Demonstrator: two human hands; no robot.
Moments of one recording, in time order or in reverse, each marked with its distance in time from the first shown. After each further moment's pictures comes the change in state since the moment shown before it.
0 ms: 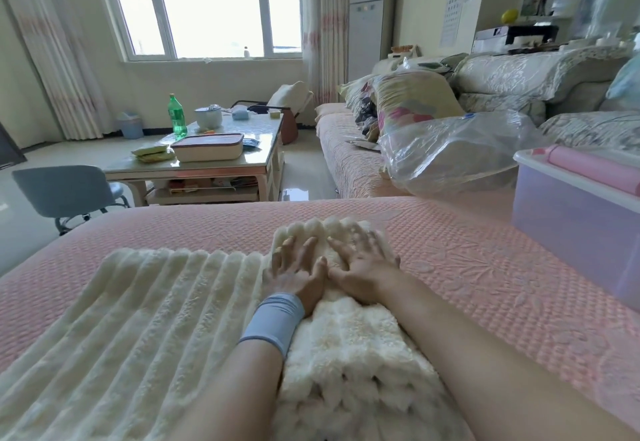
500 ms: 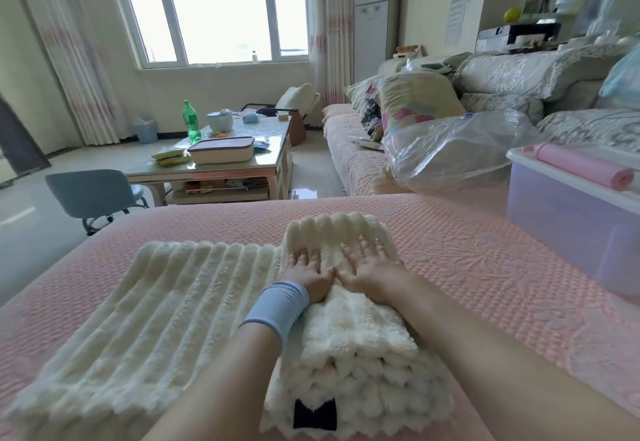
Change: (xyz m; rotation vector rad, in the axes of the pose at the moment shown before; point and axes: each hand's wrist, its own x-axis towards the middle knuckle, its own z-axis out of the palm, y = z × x) left_hand -0.032 0.009 -0.021 0.068 -0.307 -0.028; right_hand -0.045 -0.004 0.001 -0.089 -0.107 0.034
